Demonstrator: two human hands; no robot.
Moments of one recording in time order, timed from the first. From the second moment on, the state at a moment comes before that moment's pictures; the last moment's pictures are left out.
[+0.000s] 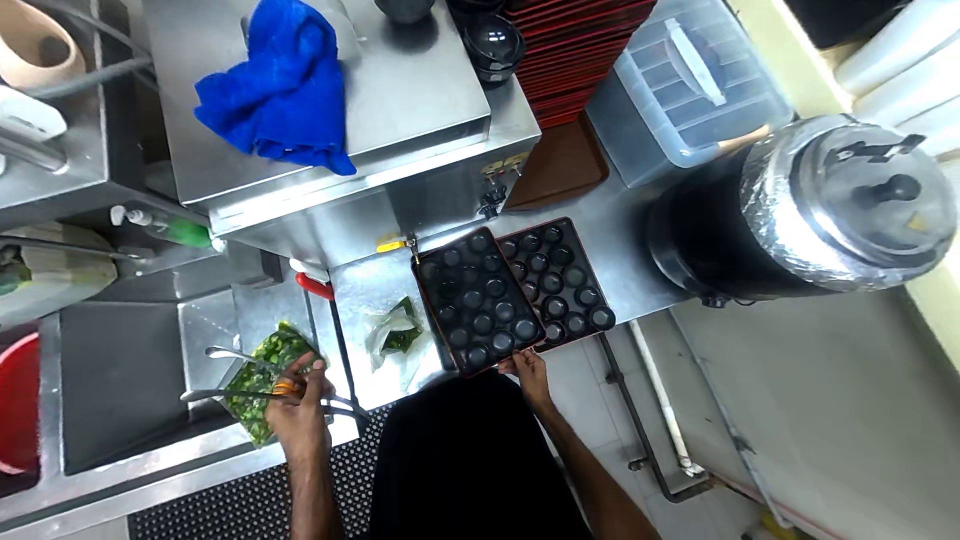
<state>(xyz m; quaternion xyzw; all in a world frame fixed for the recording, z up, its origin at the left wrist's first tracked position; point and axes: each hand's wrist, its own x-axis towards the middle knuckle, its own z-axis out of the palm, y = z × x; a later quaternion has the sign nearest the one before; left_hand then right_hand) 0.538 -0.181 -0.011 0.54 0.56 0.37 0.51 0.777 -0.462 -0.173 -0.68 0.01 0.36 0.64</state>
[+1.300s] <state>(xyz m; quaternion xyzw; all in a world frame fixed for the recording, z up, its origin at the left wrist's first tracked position) 0.595 -0.217 -0.004 0.77 0.39 0.19 0.47 0.753 -0.373 -0.007 -0.74 -0.38 0.37 0.42</state>
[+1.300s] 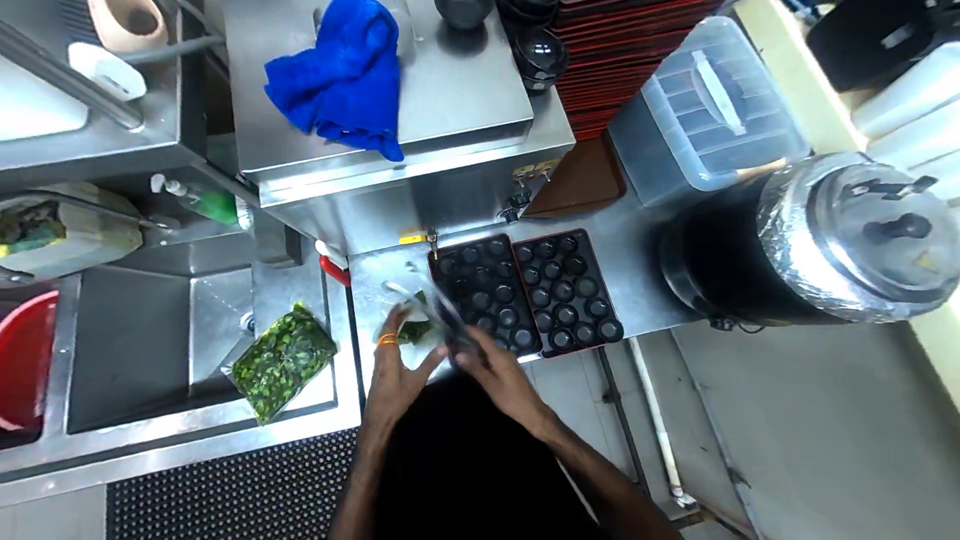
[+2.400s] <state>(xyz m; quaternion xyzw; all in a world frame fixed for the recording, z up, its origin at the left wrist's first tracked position) 0.601 -0.184 -0.078 0.77 0.58 -0.04 0.24 0.740 -0.269 -0.036 -0.85 -0.39 0.35 -0.10</state>
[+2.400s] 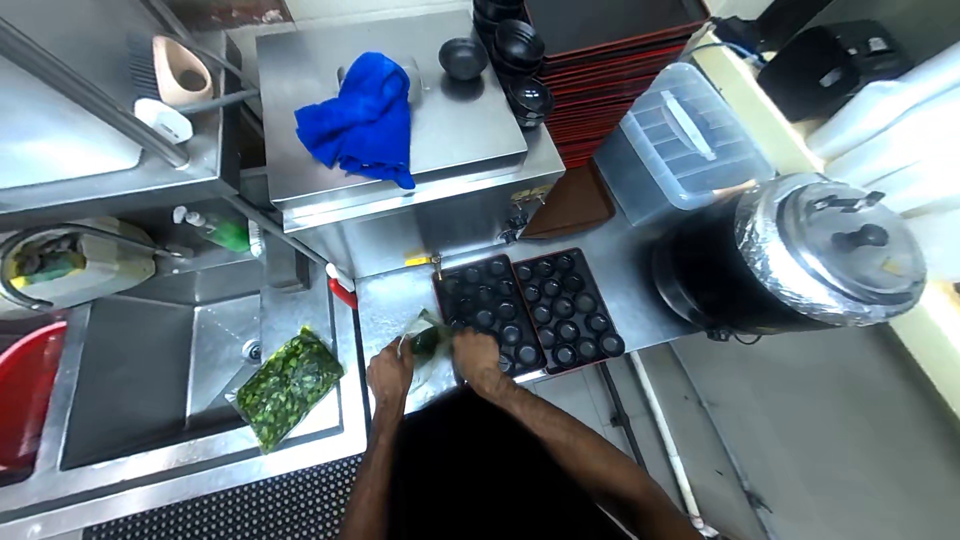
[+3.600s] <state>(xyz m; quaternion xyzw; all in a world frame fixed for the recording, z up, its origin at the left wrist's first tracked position) 0.588 -0.174 -0.089 0.75 0.57 -0.03 0.33 0.757 -0.324 -0.021 -0.85 -0.38 0.35 -0.12</state>
